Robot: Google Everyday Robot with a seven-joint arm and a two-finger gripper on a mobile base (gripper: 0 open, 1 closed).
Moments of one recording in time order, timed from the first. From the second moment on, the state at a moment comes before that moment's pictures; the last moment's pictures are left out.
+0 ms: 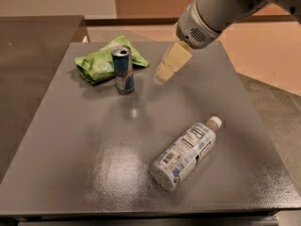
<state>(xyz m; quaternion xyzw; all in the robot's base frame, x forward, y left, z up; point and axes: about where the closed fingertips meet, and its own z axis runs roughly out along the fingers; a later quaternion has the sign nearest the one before) 0.584 -0.049 0.945 -0.57 0.75 0.11 0.31</state>
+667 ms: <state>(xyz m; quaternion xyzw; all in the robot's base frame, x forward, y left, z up) 0.599 -0.001 0.931 -0.56 0.74 0.16 0.33</state>
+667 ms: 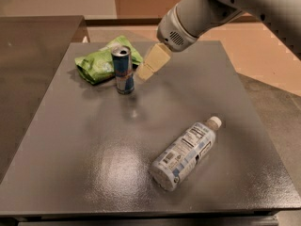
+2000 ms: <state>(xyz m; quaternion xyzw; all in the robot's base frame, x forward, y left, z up) 0.598 0.070 0.920 -0.59 0.71 0.19 0.32</state>
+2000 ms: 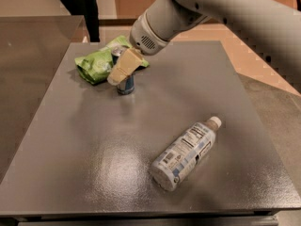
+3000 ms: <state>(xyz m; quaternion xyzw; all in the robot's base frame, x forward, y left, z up) 0.594 0.052 0.933 -0.58 0.72 0.19 0.32</state>
